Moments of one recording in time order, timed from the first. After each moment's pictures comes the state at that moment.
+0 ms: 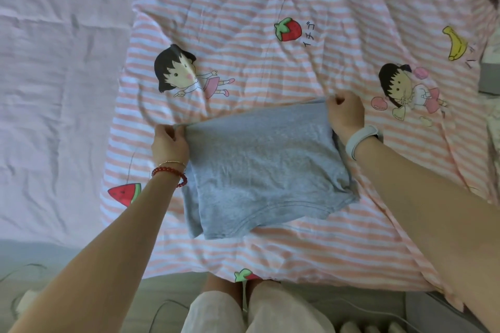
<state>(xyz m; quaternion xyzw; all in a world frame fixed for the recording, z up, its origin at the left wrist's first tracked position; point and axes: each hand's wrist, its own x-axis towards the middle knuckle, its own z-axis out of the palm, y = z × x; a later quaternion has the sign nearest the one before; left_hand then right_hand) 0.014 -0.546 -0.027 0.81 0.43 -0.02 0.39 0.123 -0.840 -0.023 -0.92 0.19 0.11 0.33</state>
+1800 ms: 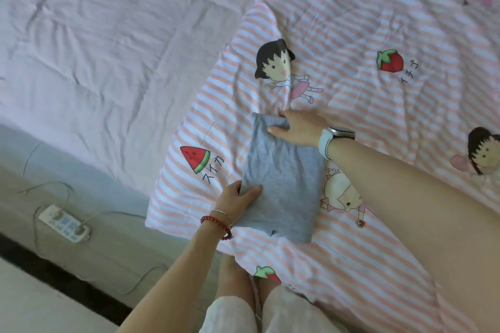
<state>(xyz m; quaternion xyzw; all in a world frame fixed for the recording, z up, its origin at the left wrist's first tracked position) -0.115 -0.566 -0.028 0.66 0.42 -0.20 0.59 0.100 -0.648 -0.020 -0.88 -0.34 0.34 0.04</state>
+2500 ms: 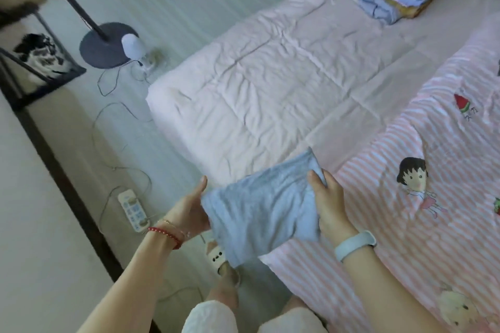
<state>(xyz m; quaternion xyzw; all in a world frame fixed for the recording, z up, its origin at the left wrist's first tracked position) -0.311 -0.249 0.106 0.22 0.49 -0.05 0.84 -0.105 -0.402 0.103 -0.77 -0.05 0.34 0.54</state>
